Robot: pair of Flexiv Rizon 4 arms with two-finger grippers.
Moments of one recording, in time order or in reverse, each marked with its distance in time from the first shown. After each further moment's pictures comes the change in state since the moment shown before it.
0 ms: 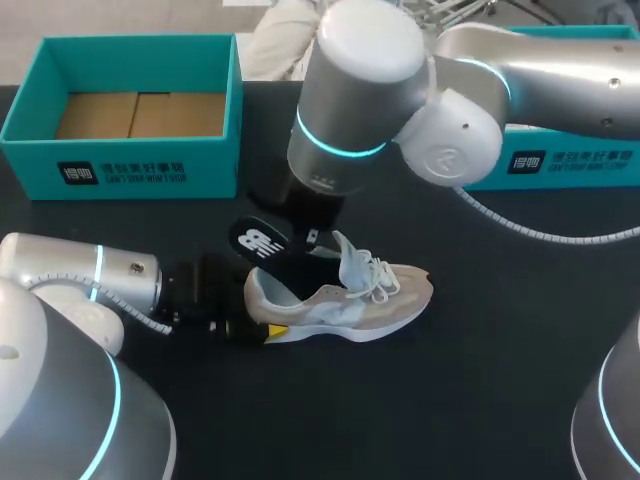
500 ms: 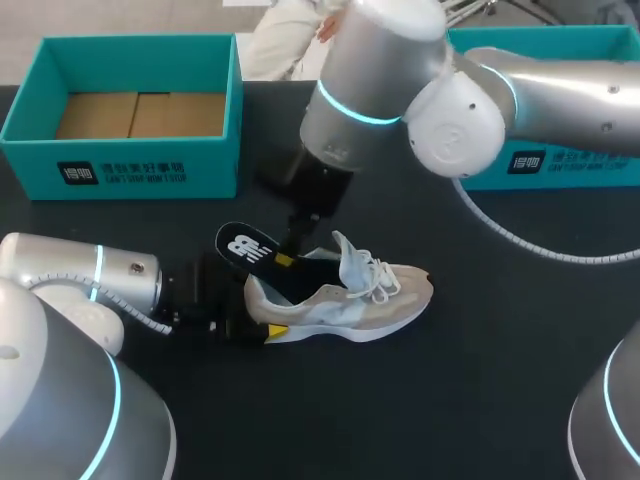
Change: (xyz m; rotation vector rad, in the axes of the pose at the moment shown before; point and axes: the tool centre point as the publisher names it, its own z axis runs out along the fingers) left arm 0.000 0.000 0.000 0.000 0.000 0.000; right arm 0.006 0.008 0.007 -0.072 0.247 0.105
